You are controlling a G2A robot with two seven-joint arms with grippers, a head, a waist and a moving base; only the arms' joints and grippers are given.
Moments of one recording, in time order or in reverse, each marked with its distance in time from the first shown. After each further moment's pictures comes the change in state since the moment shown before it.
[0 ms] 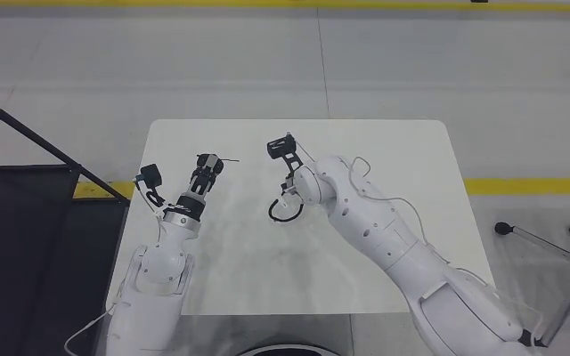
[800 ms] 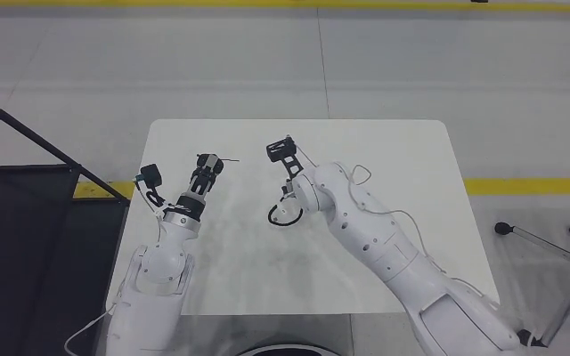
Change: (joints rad) left arm 0.000 0.000 0.000 0.000 0.000 0.000 0.000; right arm -0.083 0.012 0.065 -0.132 -0.151 0.030 0.056
